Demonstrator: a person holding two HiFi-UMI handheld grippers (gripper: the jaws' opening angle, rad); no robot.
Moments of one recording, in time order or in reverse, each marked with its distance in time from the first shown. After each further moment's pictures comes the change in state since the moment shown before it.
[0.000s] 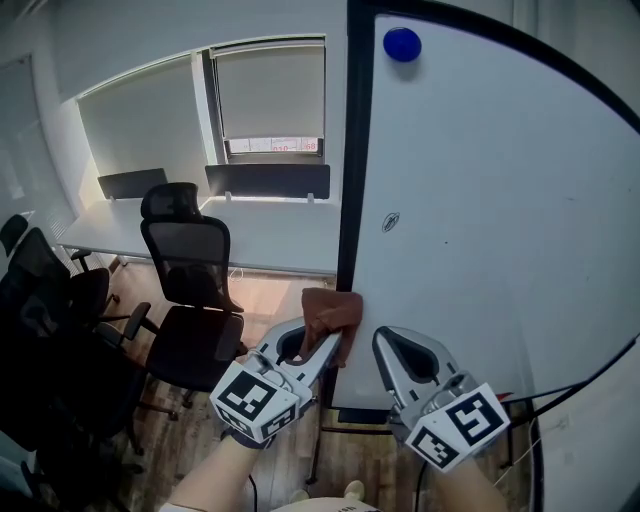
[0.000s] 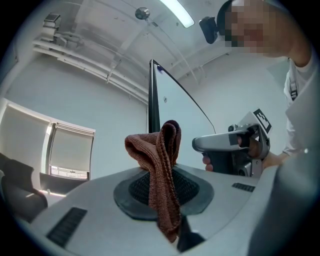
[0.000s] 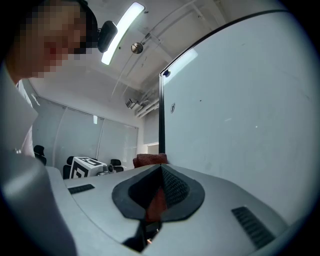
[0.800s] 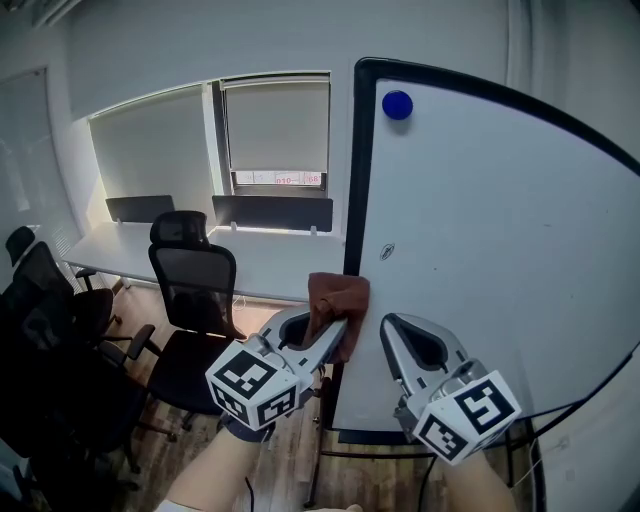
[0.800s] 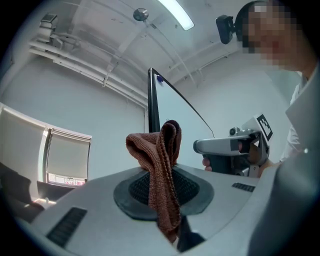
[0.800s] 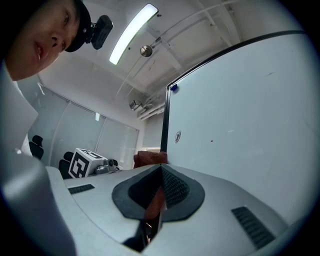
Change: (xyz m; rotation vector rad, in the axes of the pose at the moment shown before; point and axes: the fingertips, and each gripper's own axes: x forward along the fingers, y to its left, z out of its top) left arm 0.008 0.006 0.074 0.015 -0.025 -0.030; right arm 0.004 0.006 0.069 -0.105 -0.049 -0.014
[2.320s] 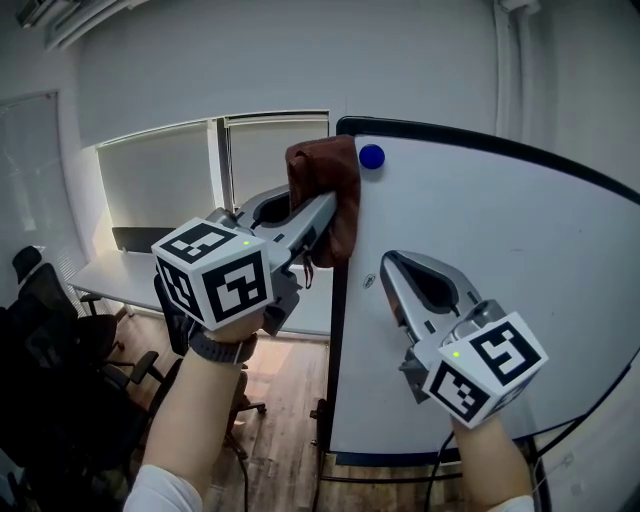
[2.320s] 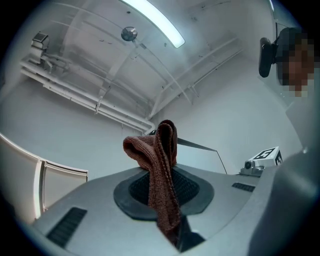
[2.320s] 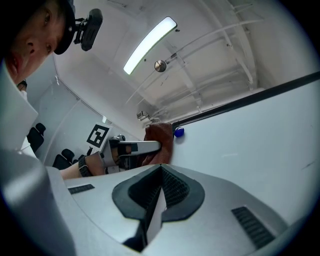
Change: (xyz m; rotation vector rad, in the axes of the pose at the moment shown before) left arm 0.027 0.028 0.225 0.117 -0.200 -0.014; right arm 0.016 -0.008 0.133 -0.163 -0.158 0.022
